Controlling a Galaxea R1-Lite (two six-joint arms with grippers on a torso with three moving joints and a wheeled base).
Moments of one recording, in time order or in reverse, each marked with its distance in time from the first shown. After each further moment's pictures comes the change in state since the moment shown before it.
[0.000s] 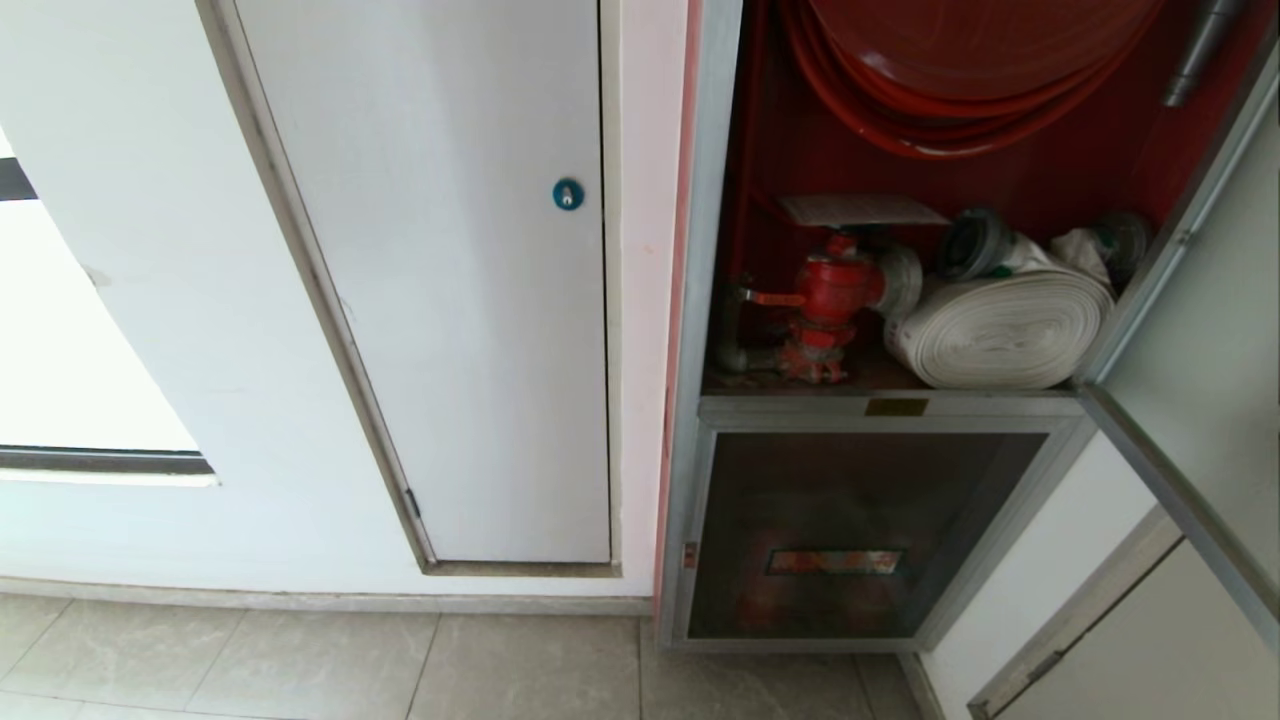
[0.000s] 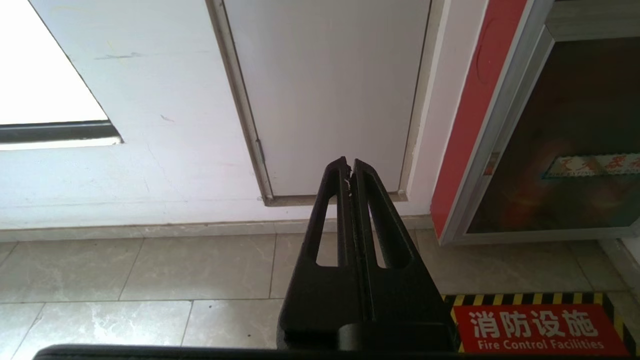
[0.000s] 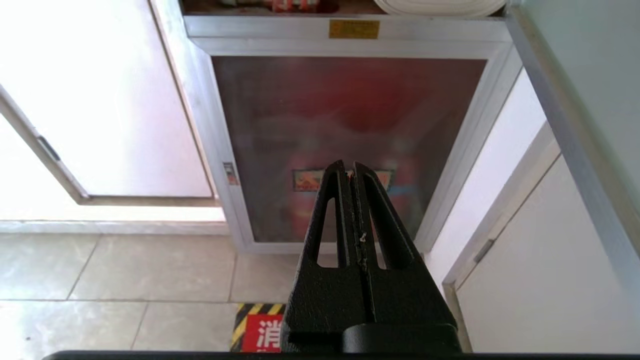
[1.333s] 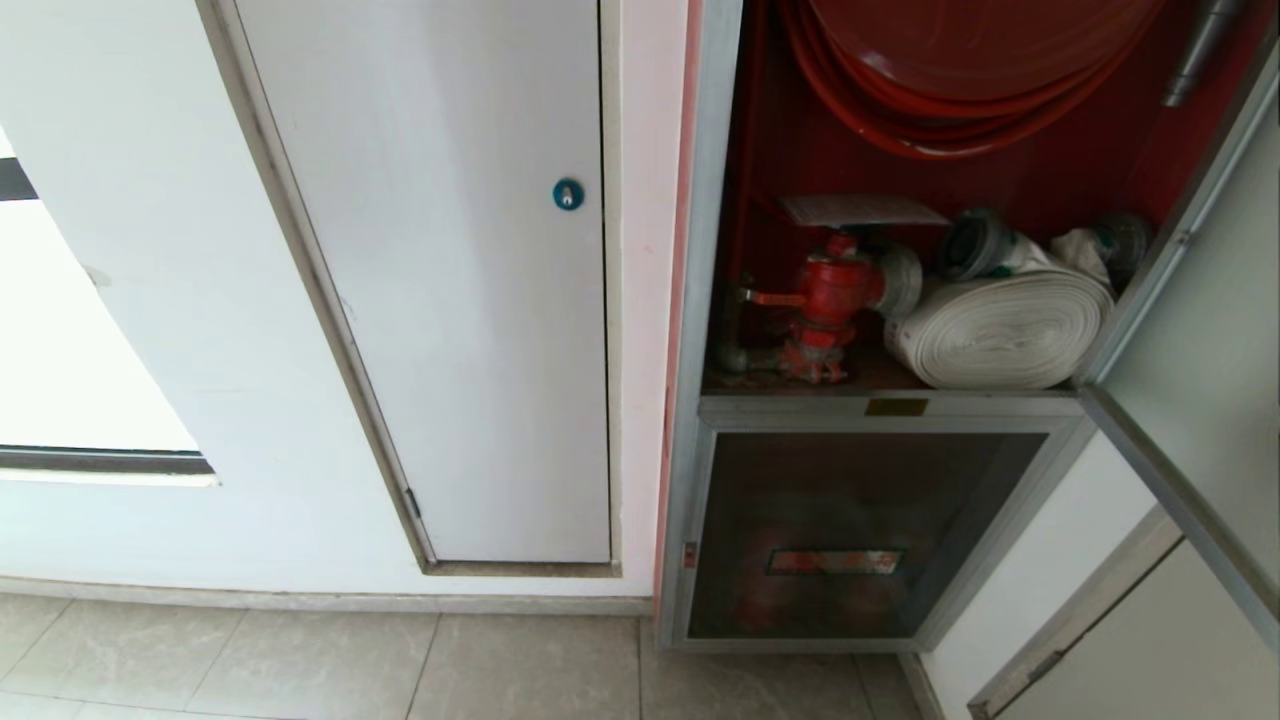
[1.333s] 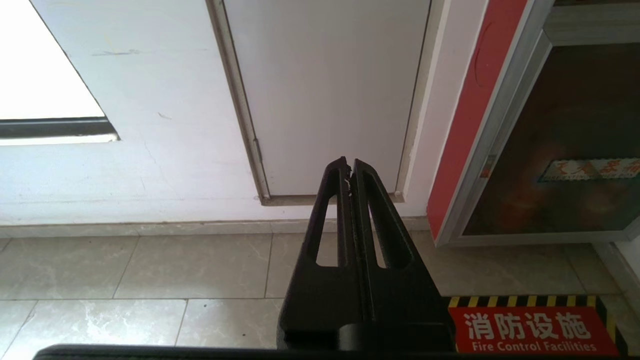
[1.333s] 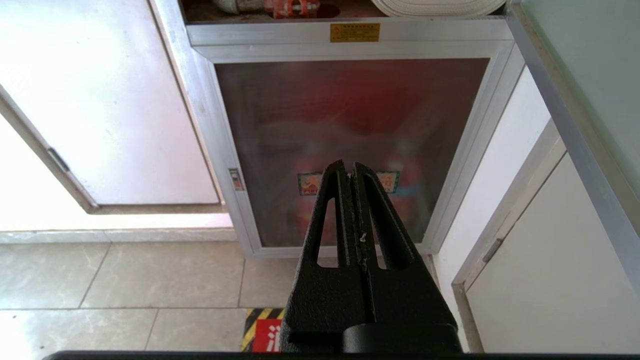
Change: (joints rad) left arm 0.000 0.000 0.000 0.000 0.001 -0.017; right arm 0.000 -0.005 0.001 -0.003 -0.004 0.033
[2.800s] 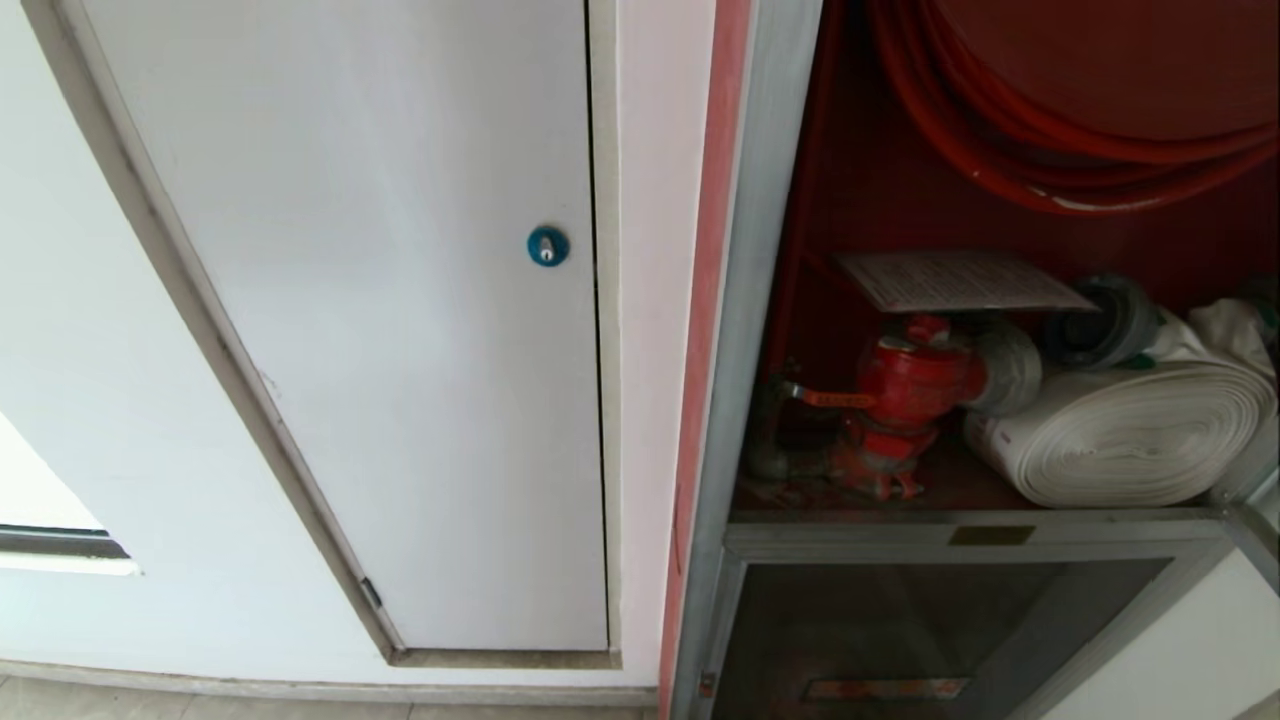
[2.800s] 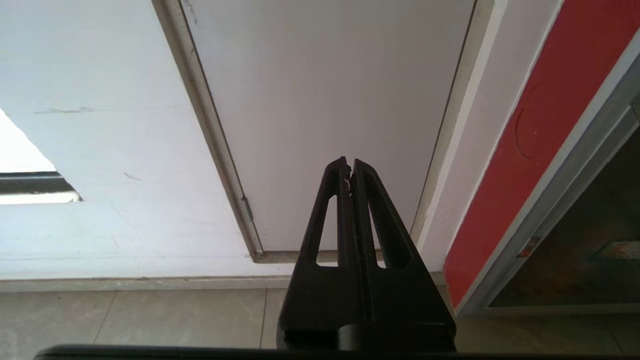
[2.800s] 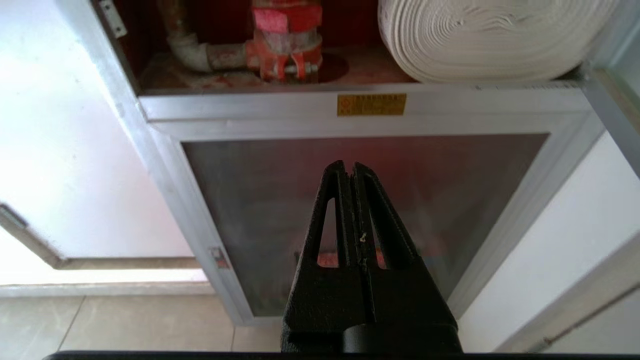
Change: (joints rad) left arm 0.000 0.000 0.000 0.000 0.000 0.000; right arm 0.000 0.000 0.000 0.000 -0.001 -0.002
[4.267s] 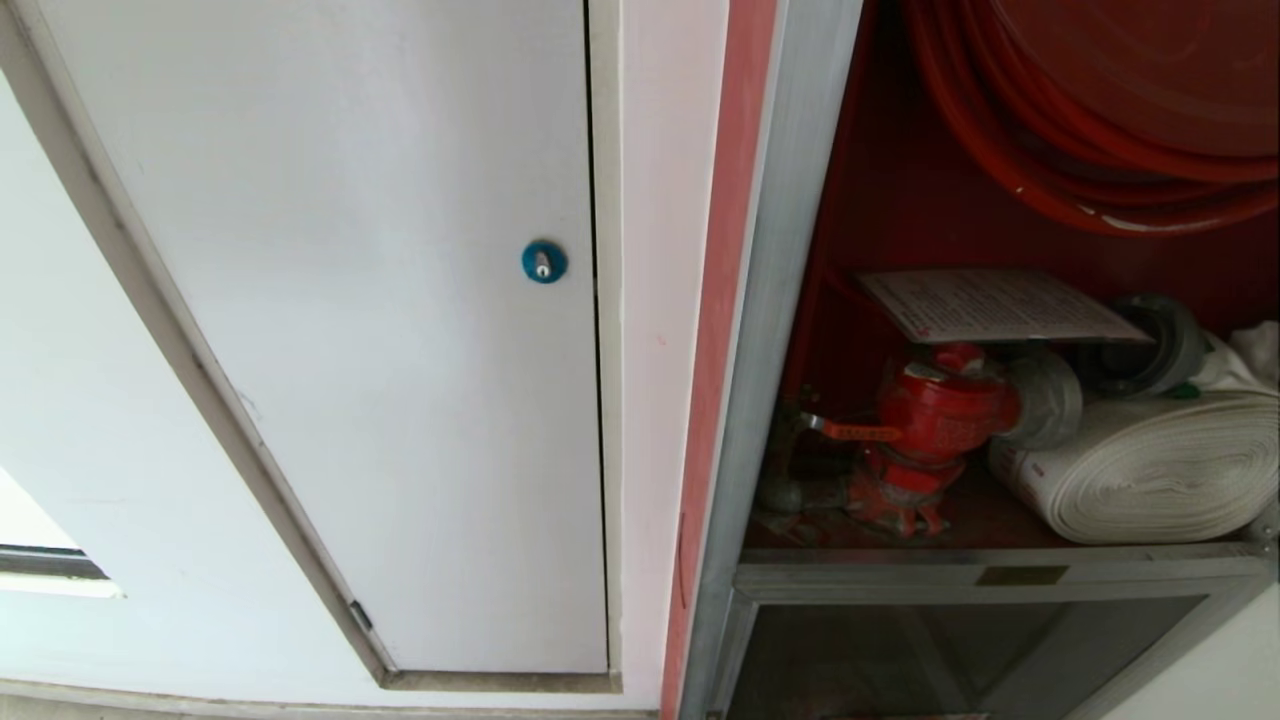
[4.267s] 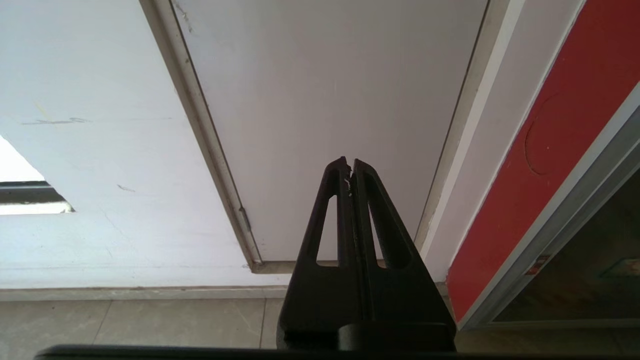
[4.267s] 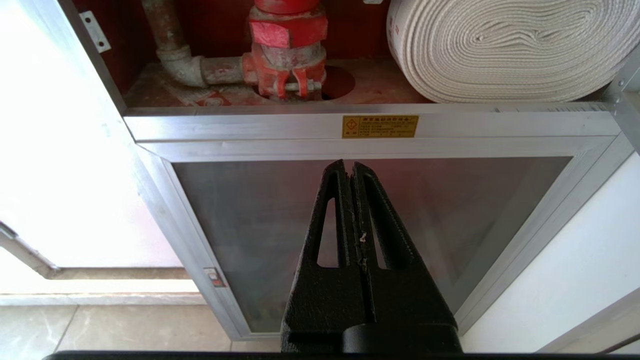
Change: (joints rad) left arm 0.000 0.000 0.000 0.000 0.000 -0.001; right arm 0.001 0.000 -0.003 0.006 0.008 -0.005
